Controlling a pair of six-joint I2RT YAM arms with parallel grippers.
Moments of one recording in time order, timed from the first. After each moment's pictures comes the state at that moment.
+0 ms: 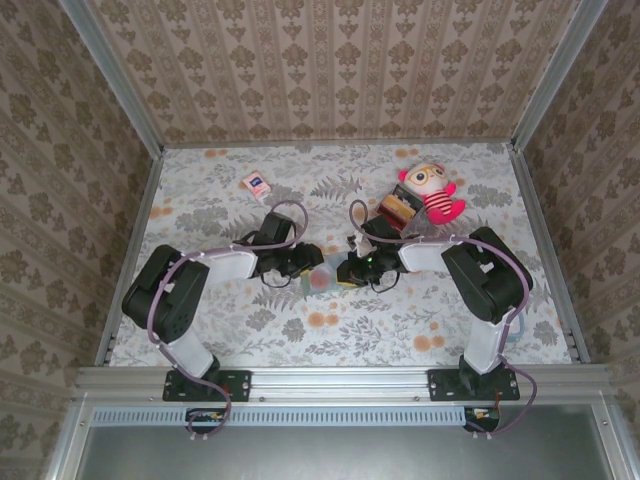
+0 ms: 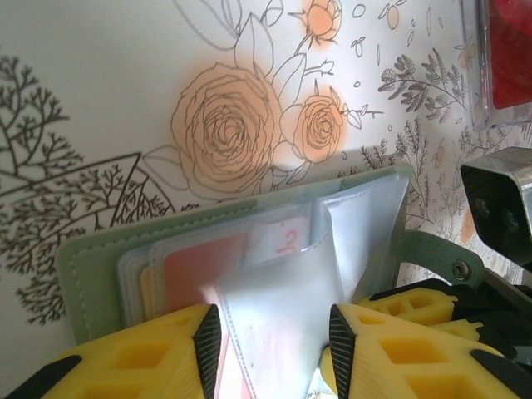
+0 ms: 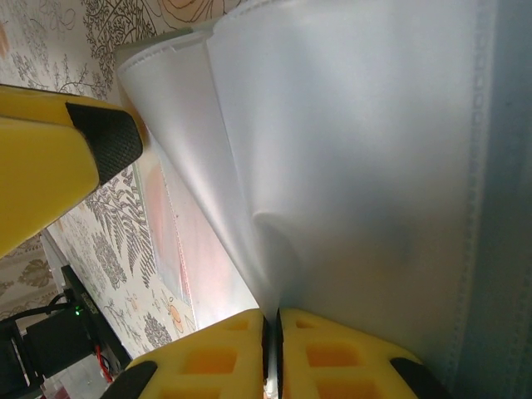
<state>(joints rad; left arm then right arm) -0.58 1.68 0.80 -0.04 0.44 -0.86 0.52 1.84 0.91 -0.11 -0.64 0.68</state>
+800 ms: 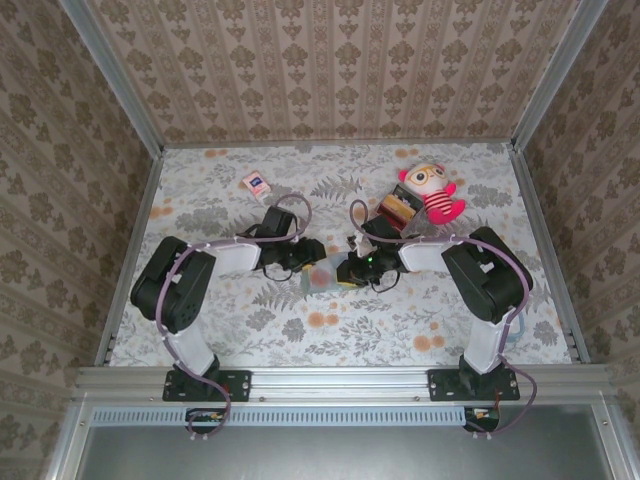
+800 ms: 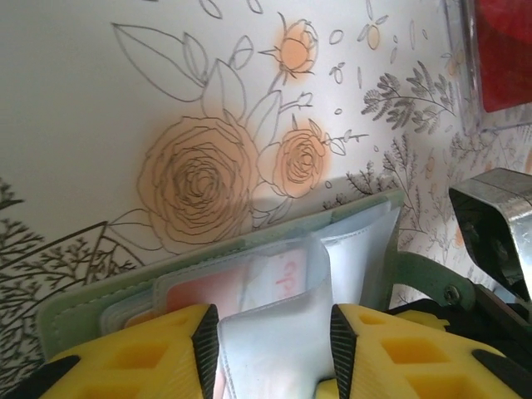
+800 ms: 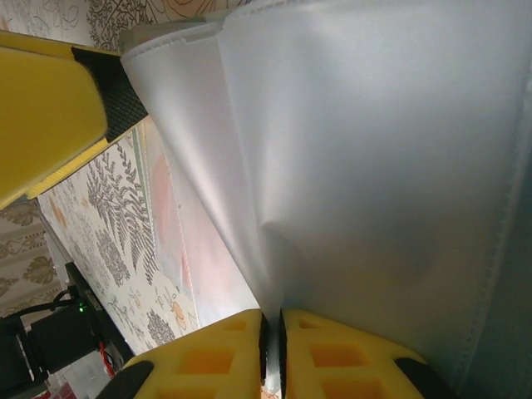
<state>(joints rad) -0.56 1.75 0.87 -0.04 0.50 -0.80 0.52 1.85 0.91 -0.11 -0.66 0.68</state>
